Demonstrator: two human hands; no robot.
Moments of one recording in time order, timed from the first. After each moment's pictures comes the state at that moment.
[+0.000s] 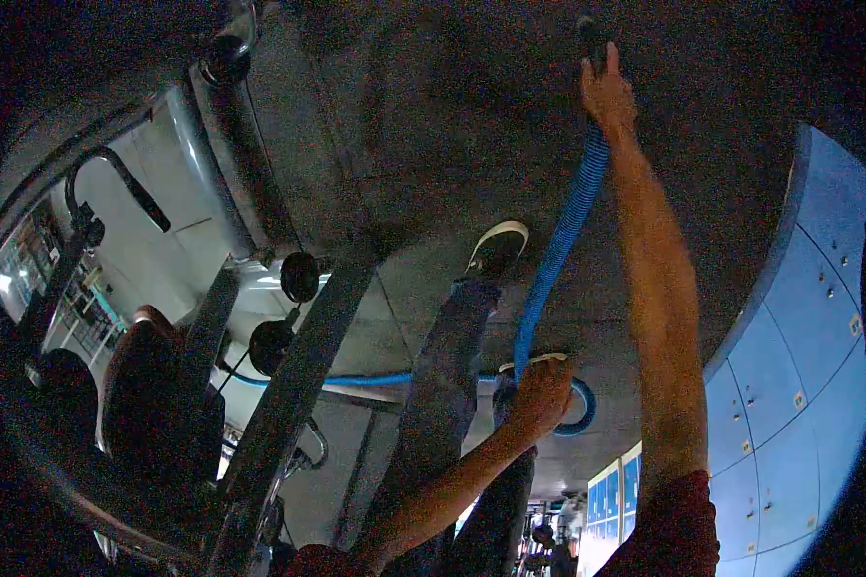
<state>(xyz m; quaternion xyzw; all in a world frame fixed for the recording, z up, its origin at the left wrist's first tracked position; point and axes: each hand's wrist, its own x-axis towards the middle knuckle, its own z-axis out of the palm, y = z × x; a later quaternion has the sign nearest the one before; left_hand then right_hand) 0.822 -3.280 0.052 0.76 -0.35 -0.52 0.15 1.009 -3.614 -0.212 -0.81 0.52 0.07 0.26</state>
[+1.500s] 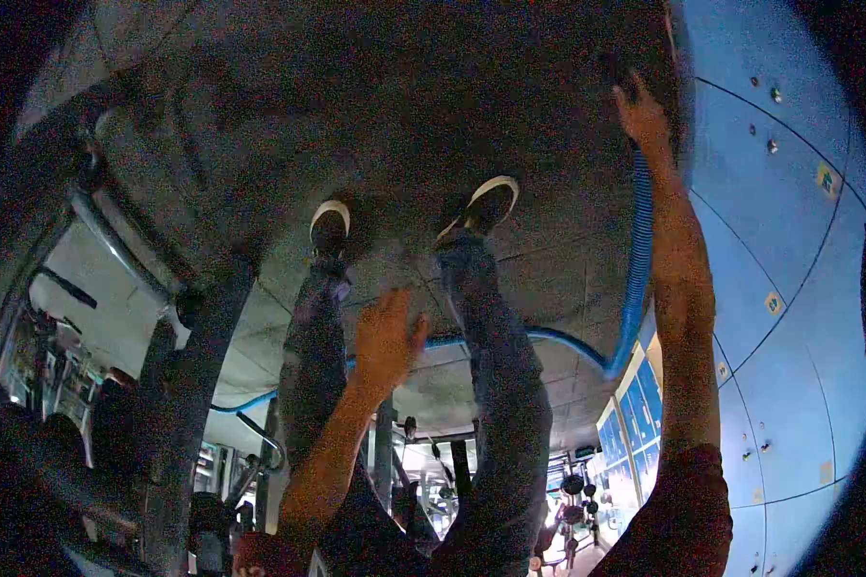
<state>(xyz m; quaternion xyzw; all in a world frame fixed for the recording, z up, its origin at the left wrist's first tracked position) 0.763 -3.376 0.032 0.78 -0.46 -0.42 0.05 0.531 -3.850 -0.178 -0.76 0.58 0.22 0.18</state>
